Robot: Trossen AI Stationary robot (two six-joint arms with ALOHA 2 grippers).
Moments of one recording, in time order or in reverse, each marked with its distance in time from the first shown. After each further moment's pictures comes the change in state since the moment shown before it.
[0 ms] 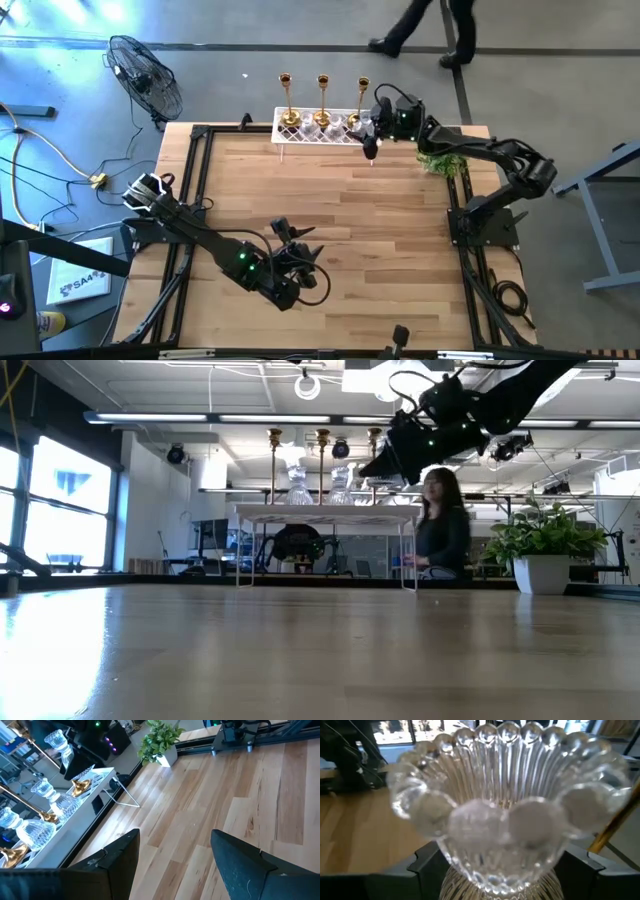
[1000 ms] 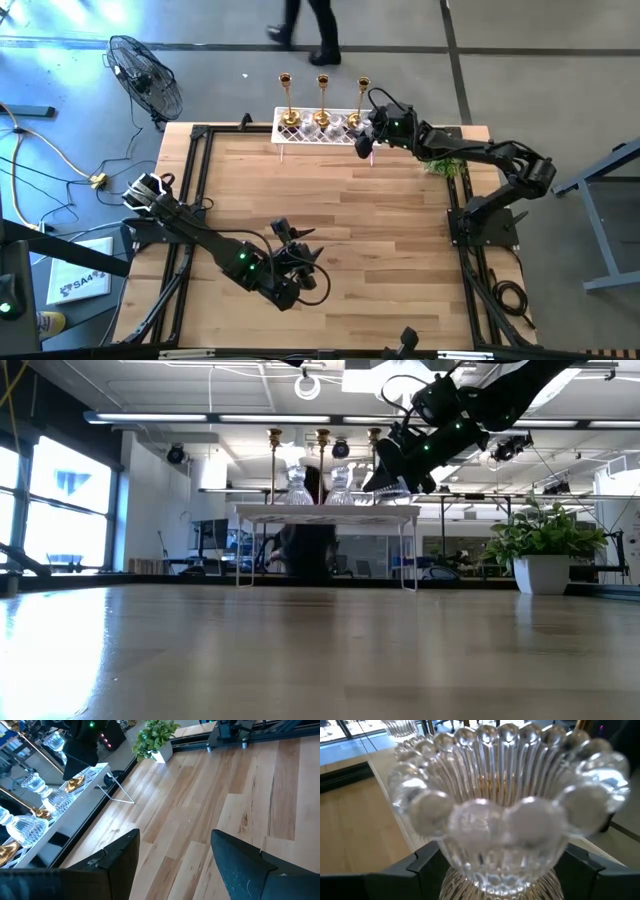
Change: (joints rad) left arm 0.000 0.000 0.000 -0.014 0.032 -0.025; right arm 0.083 0.000 0.000 -0.089 0.353 0.185
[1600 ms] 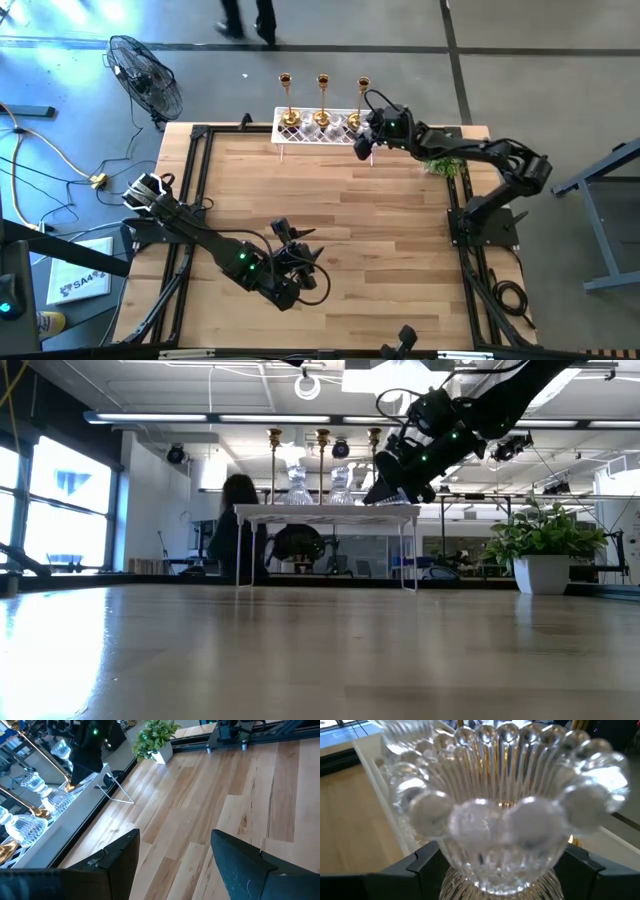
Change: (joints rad) left arm 0.000 0.000 0.000 0.004 0.000 -0.006; right arm -0.008 0.035 0.000 -0.027 0.004 0.004
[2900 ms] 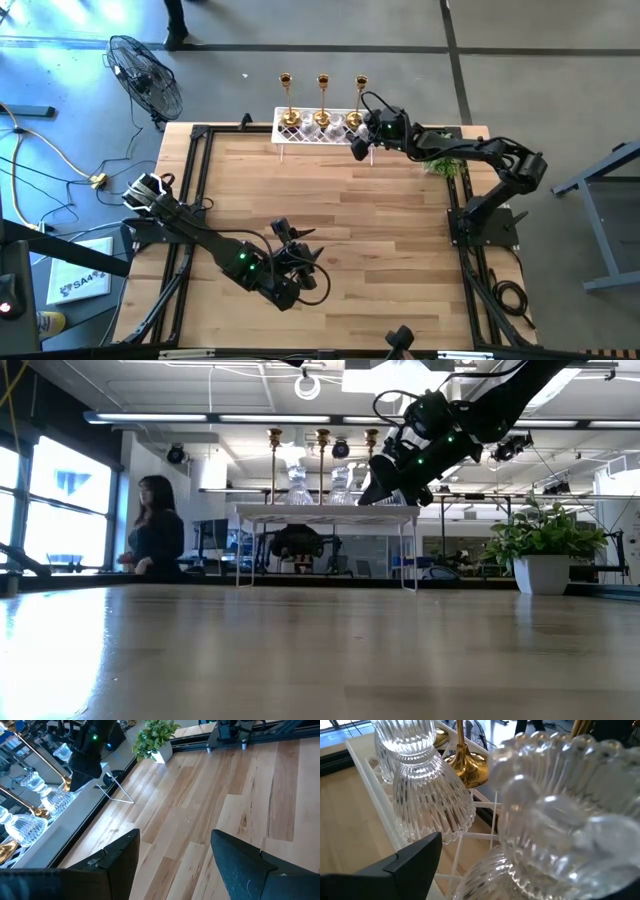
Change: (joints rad) left arm 0.000 0.000 0.000 -0.001 0.001 0.000; right arm 0.013 0.045 0.000 0.045 0.028 0.012
